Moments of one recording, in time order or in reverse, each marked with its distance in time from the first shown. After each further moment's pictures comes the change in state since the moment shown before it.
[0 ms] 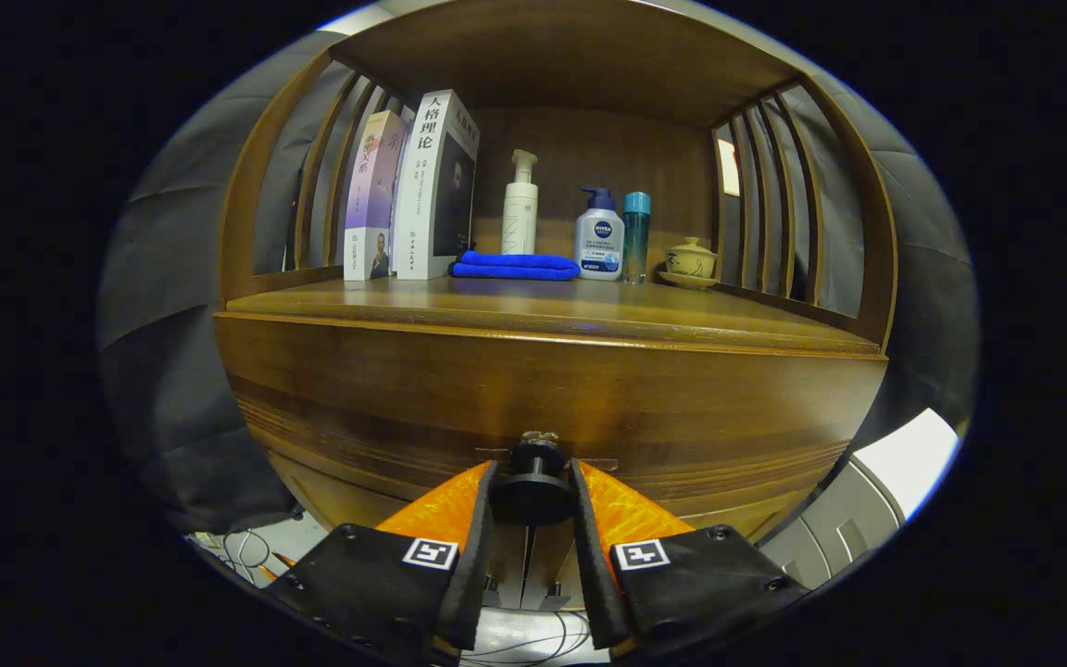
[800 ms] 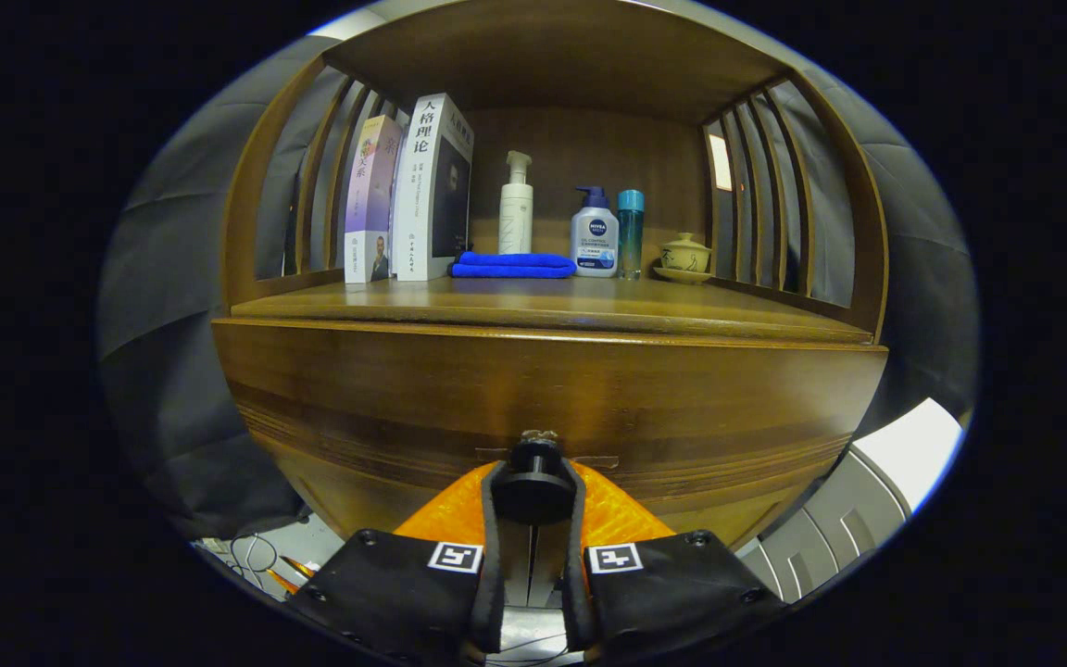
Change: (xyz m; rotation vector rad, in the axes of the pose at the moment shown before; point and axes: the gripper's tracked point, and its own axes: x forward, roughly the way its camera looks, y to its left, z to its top) arm -0.013 0.001 -0.005 0.004 0.004 -0.002
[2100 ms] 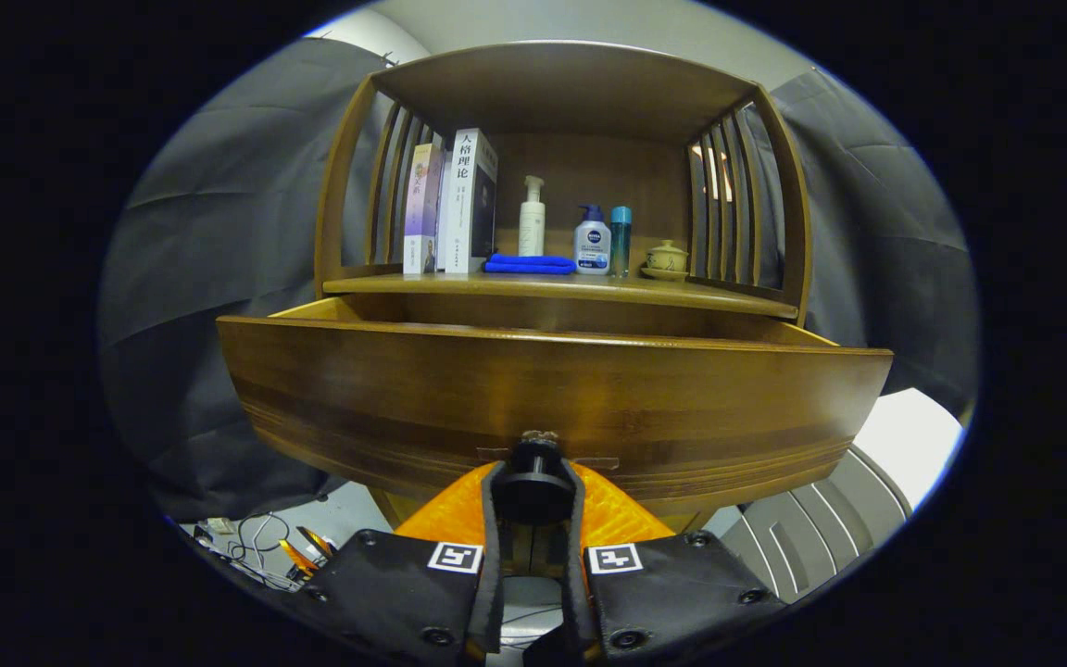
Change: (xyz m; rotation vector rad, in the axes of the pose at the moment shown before) arm -0.117 0.001 -0.040 -0.020 -0.036 0.055
